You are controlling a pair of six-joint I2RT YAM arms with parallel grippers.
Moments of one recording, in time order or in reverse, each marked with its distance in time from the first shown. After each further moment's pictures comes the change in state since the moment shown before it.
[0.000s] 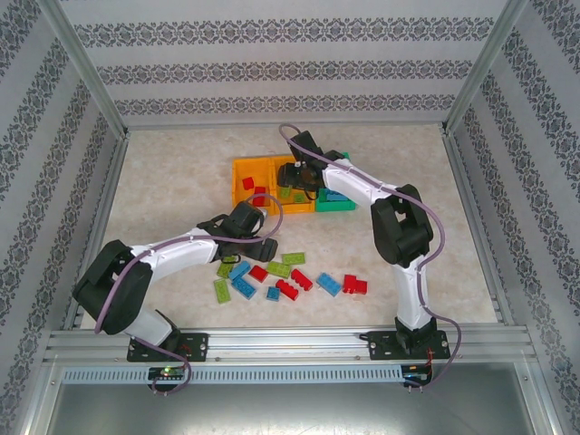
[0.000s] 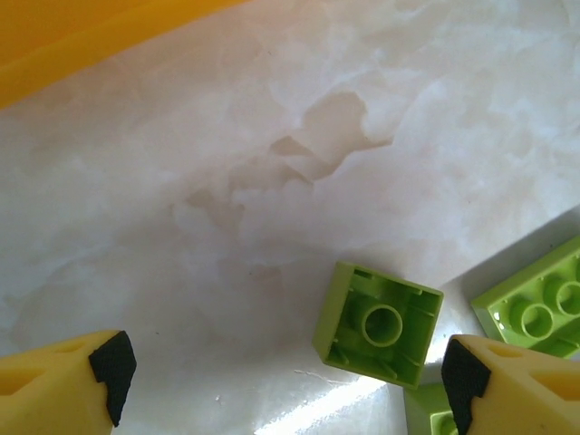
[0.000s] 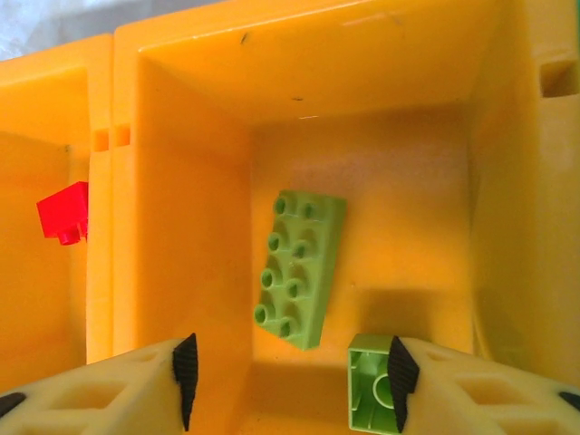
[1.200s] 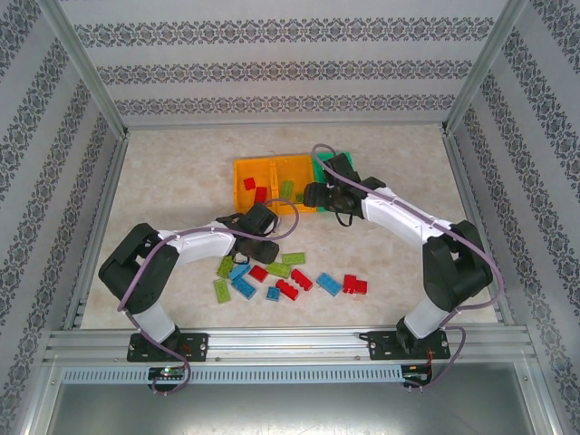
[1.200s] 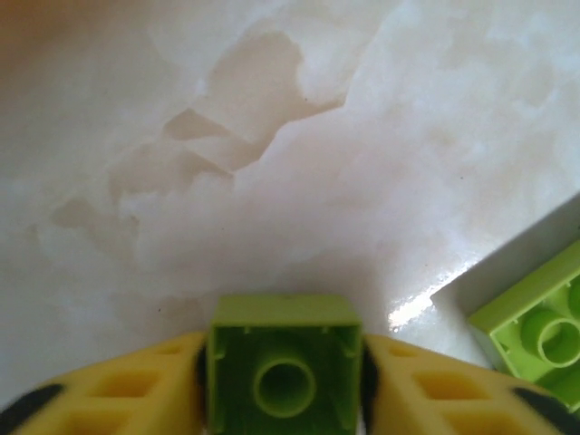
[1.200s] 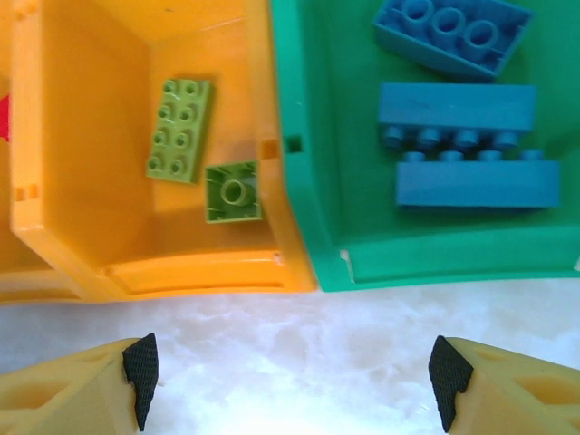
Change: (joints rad) left arm -0.038 0.172 0.098 -0.039 0.034 0.049; right arm -0.027 -0.481 -0.526 0.064 0.076 0.000
